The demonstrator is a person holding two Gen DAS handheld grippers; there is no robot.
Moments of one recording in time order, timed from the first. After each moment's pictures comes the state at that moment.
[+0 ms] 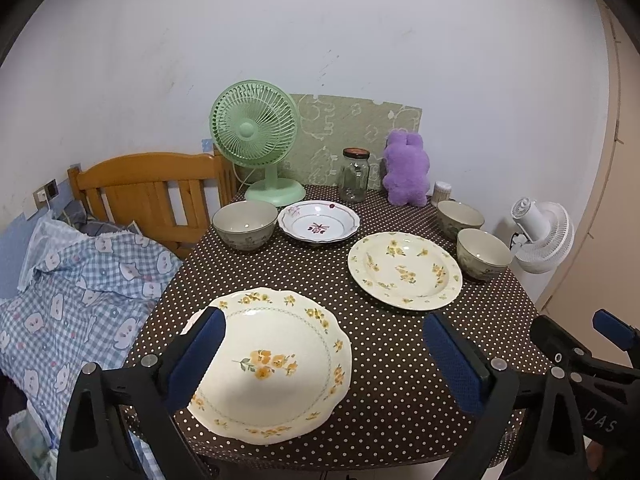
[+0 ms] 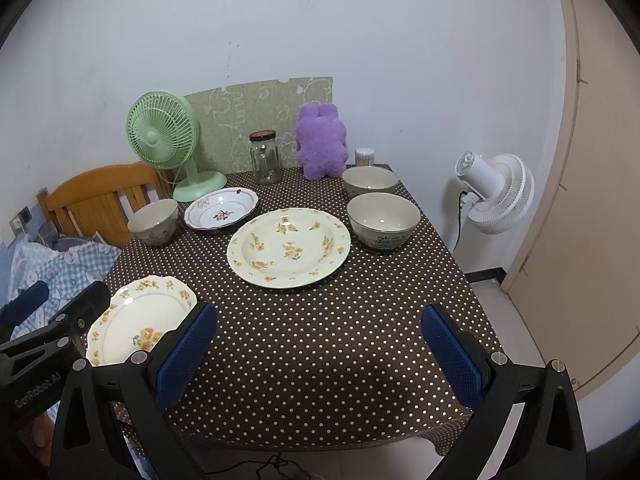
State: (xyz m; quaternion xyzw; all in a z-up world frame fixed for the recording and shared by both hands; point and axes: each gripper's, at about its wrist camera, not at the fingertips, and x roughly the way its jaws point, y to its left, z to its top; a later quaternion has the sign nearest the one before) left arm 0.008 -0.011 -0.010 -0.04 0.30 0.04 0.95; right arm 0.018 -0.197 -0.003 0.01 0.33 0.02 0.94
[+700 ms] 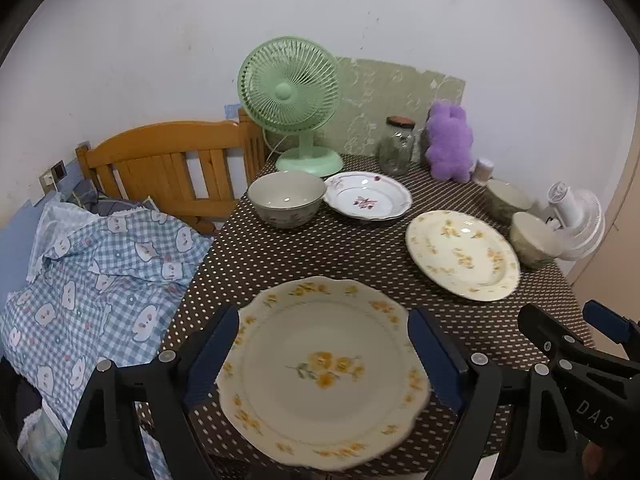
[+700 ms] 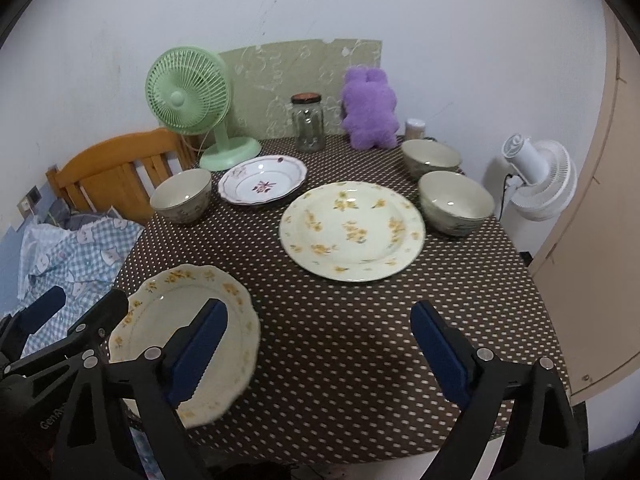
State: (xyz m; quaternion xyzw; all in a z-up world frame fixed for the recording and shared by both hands) left arm 0.058 0.061 -0.038 -0.04 0.36 0.07 0.93; right arm 0.076 -0.107 -0.027 0.00 0.40 0.05 0.92
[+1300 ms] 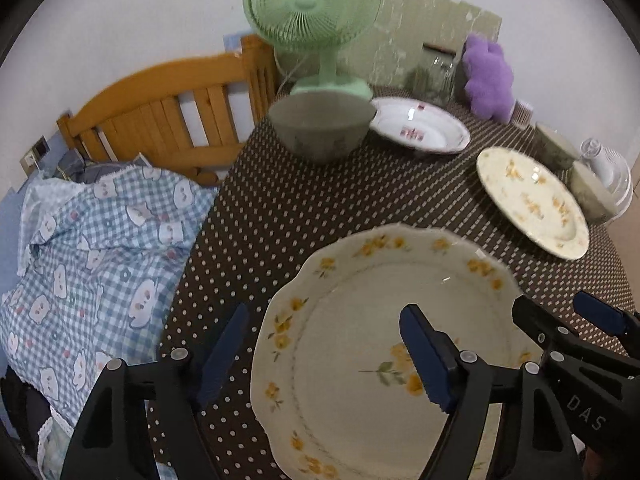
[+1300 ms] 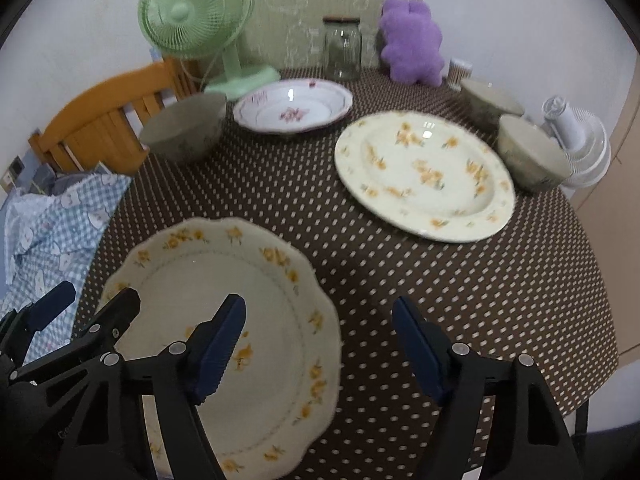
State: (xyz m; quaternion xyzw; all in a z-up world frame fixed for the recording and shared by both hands) left arm 0.112 0.118 -0.117 -0.03 0.46 0.06 0.88; right arm 0.129 -0.026 -0.111 -0.01 0.49 0.04 0.87
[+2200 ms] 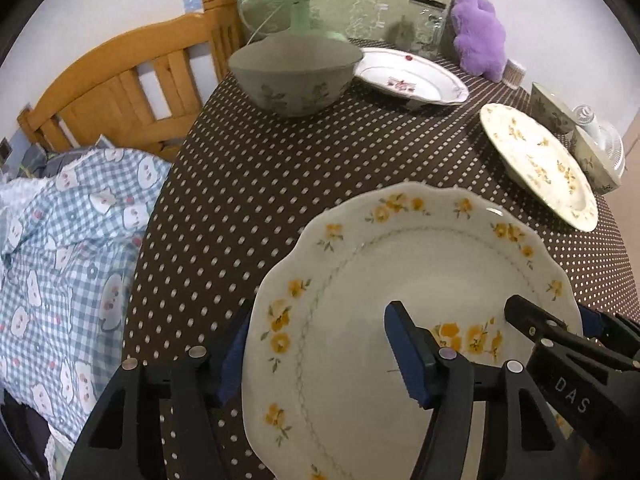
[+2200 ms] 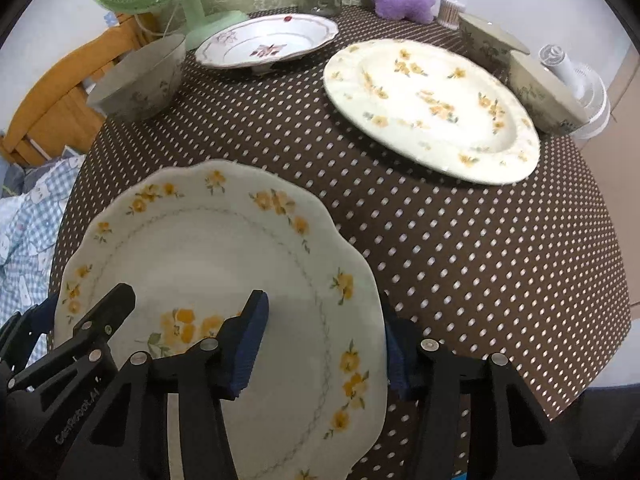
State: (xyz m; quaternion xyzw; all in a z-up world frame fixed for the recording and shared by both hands) left arm 0.150 0.124 -0.149 -0.02 0.51 0.00 0.86; right arm 0.155 -0.020 -0.157 0.01 0.56 -0.01 0.83
